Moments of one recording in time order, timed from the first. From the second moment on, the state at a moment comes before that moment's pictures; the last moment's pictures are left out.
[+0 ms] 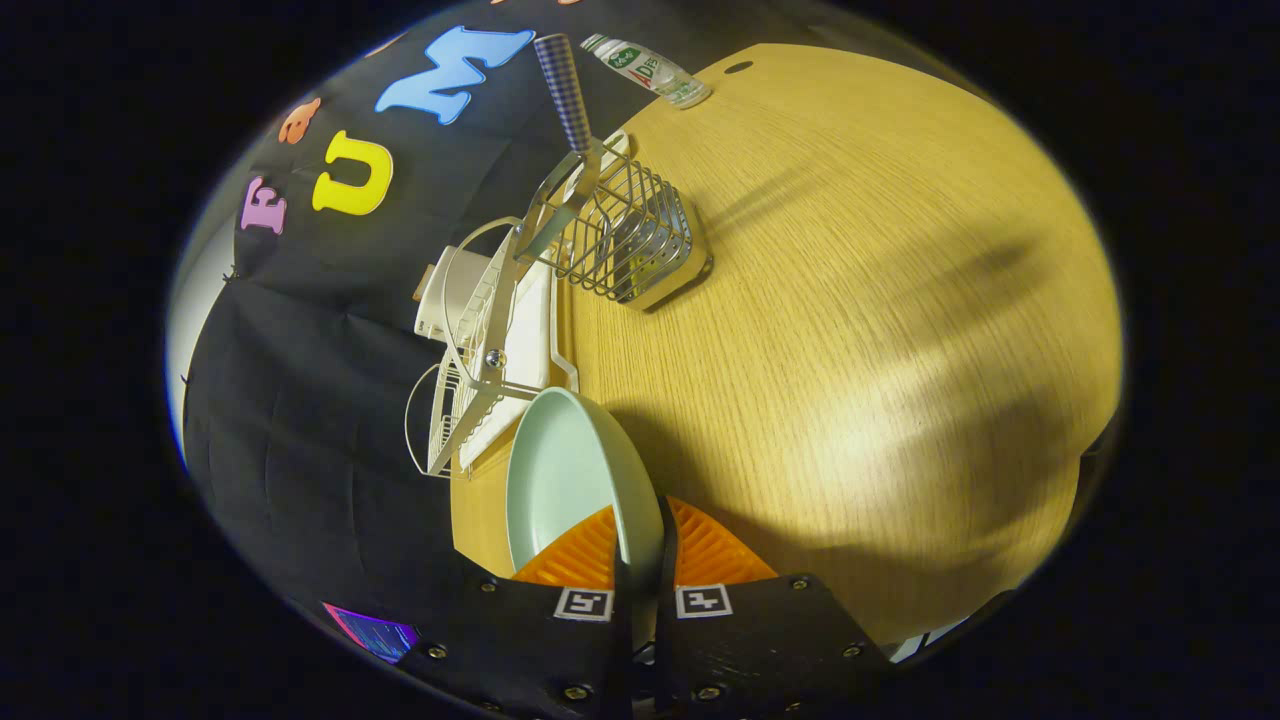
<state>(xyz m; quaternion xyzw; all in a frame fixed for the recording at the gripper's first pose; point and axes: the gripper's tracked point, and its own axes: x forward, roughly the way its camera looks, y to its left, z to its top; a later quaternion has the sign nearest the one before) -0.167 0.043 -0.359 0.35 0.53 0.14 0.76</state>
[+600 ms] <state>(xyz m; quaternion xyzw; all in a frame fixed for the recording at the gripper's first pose) -0.156 0.040 -0.370 0.35 0.52 0.14 0.76</state>
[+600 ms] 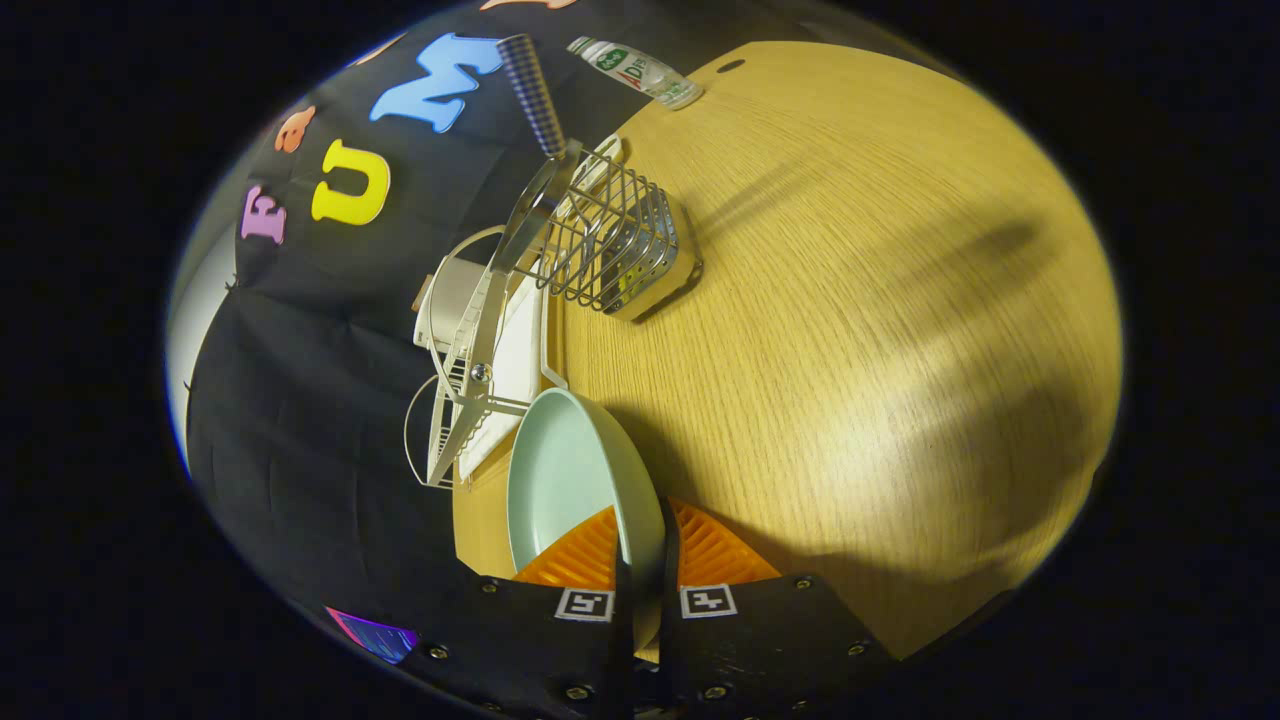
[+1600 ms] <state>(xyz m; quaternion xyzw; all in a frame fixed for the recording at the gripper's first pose) -0.065 -0.059 -0.205 0.04 0.09 0.11 0.99</state>
